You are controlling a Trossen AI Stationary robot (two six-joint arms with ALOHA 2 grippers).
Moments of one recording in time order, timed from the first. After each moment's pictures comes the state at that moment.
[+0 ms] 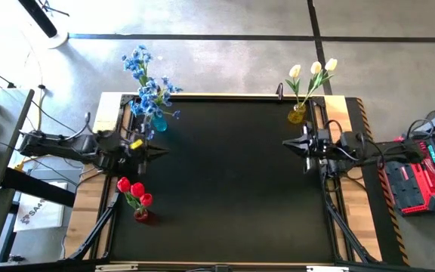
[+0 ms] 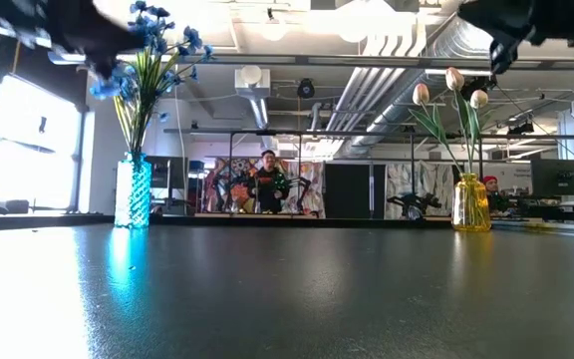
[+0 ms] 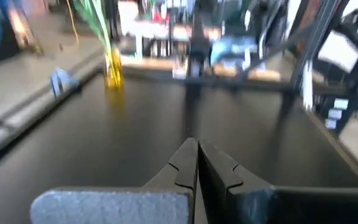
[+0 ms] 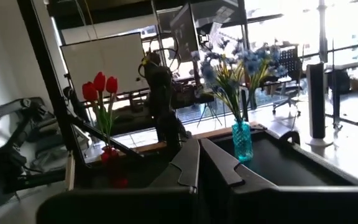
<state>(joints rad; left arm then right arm) -0.10 0.46 0.41 -0.15 -0.20 -0.09 0.09 0.31 0.30 0.15 0.20 0.14</state>
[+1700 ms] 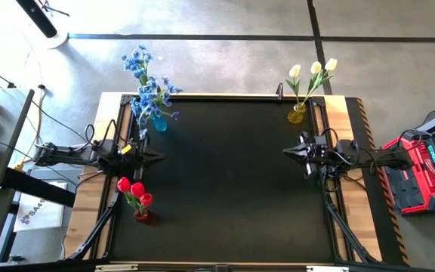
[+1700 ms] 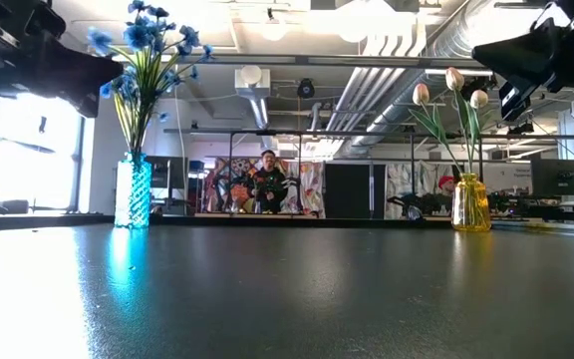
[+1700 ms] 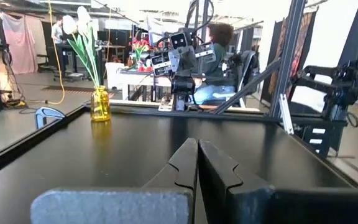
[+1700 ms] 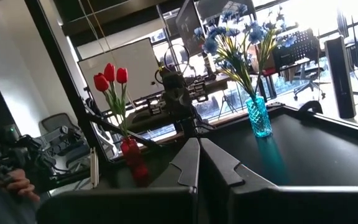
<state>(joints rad) -0.09 0.03 0.01 0.08 -0.11 -0.04 0.08 0.03 0.05 0.14 0.15 0.30</state>
